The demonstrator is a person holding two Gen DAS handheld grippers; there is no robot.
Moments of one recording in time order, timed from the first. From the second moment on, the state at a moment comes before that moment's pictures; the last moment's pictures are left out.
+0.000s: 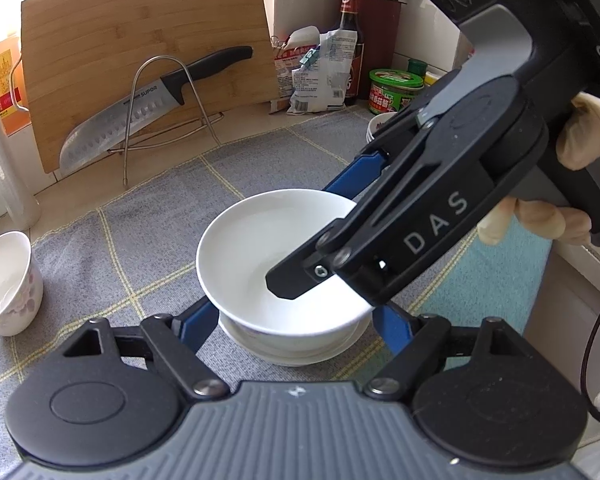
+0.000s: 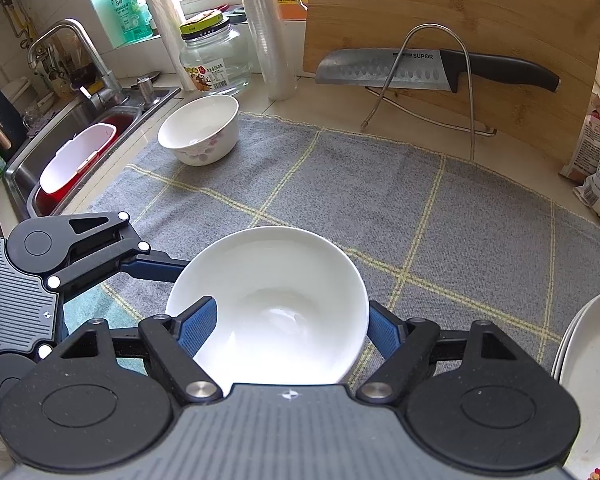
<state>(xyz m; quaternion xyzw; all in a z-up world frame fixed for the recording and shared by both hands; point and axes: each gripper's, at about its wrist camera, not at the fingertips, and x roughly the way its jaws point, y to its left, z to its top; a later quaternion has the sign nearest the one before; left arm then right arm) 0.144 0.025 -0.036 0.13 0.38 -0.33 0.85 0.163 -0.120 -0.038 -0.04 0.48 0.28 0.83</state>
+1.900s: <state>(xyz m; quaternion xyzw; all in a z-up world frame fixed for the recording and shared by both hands) 0.140 0.039 -0.044 0.14 0.39 -0.33 0.85 0.146 -0.117 -0.050 -0.07 0.47 0.26 0.84</state>
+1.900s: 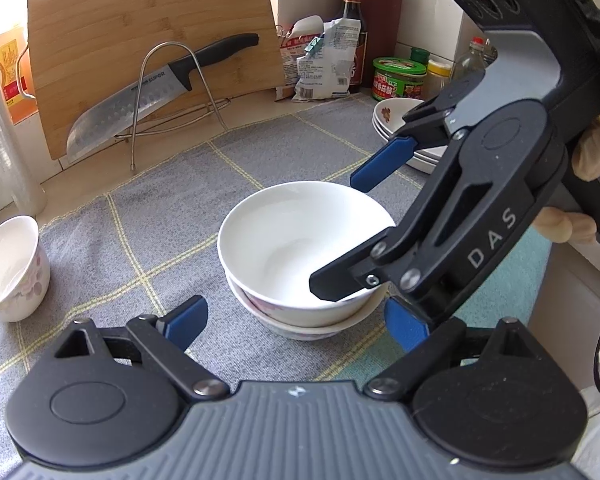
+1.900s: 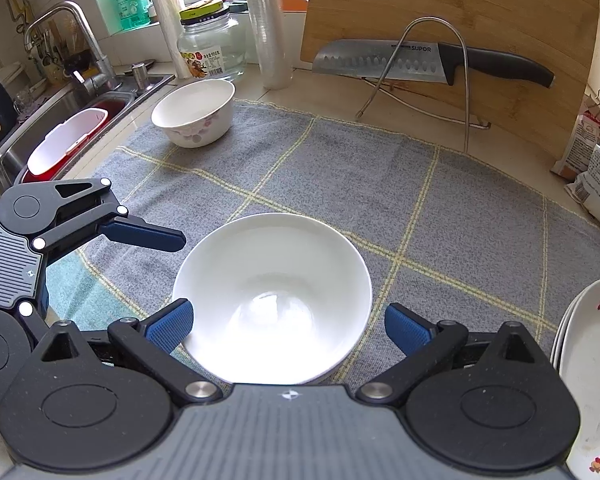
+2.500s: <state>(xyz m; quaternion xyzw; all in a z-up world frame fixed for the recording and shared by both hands) 0.138 0.082 -0.042 0.12 0.38 -0.30 0.87 0.142 -0.103 -0.033 -0.06 0.45 0.24 0.86</state>
